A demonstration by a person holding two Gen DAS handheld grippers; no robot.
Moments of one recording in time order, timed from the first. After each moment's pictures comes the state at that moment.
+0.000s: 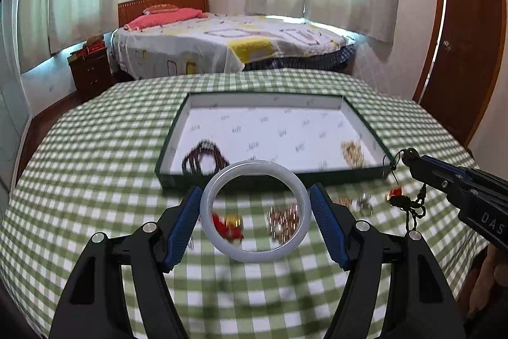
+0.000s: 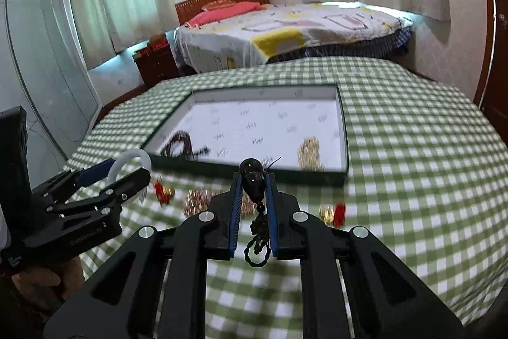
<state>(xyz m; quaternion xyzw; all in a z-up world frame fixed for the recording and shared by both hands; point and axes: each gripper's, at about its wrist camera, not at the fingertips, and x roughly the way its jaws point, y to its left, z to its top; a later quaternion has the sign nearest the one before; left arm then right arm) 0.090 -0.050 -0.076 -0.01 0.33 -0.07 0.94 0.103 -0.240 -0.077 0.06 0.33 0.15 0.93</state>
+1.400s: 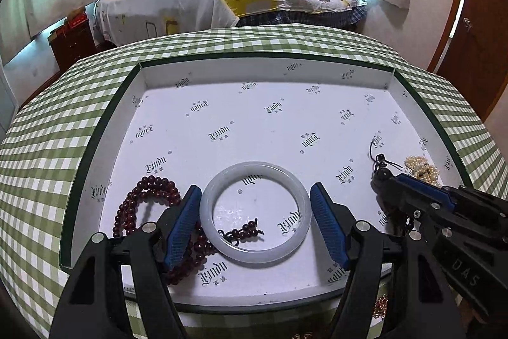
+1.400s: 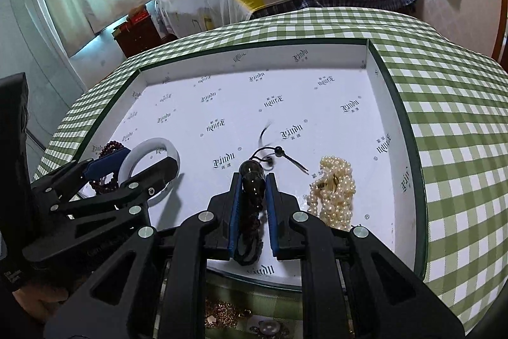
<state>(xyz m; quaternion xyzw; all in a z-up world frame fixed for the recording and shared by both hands) 0.234 -0.067 -0.152 0.01 0.42 -0.08 0.90 0.243 -0.215 -0.166 0.07 0.43 0.14 0.89</state>
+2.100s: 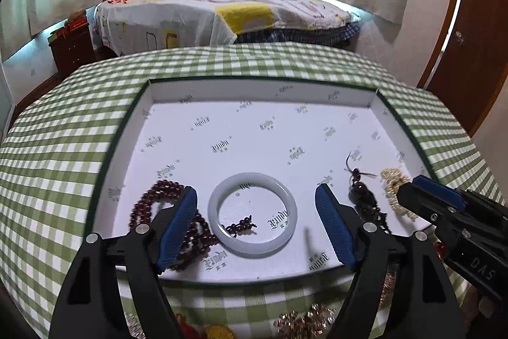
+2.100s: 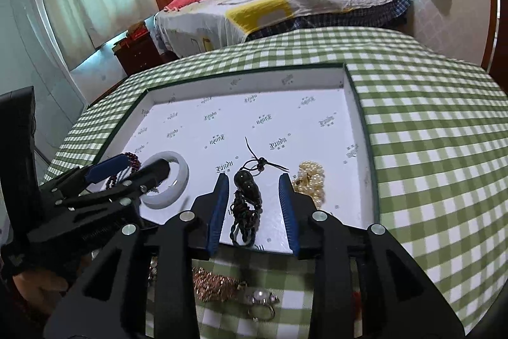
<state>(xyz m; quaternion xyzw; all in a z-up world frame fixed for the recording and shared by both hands) 0.213 -0.057 -0.122 -0.02 0.39 -0.09 0.91 0.209 -0.236 -0.131 0.08 0.39 0.13 0.91</state>
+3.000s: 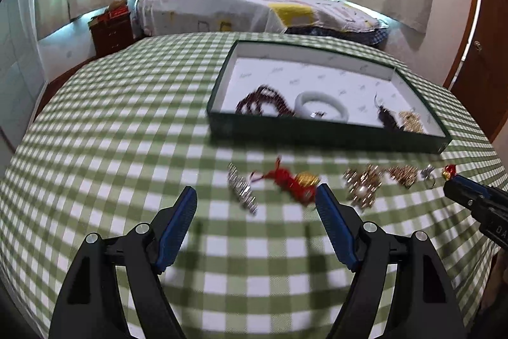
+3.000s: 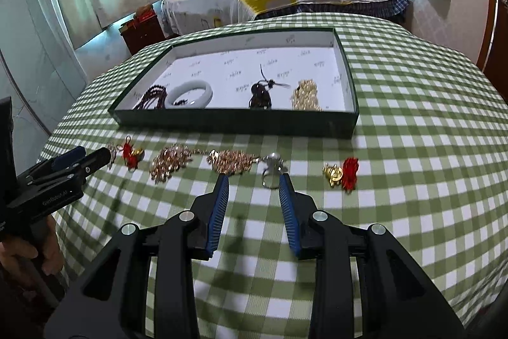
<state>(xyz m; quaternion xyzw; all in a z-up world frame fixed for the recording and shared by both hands) 0.105 0.007 -0.137 -0.03 0.40 -0.01 0.92 0.115 -0.234 -0.148 0.05 0.41 0.13 0.90</state>
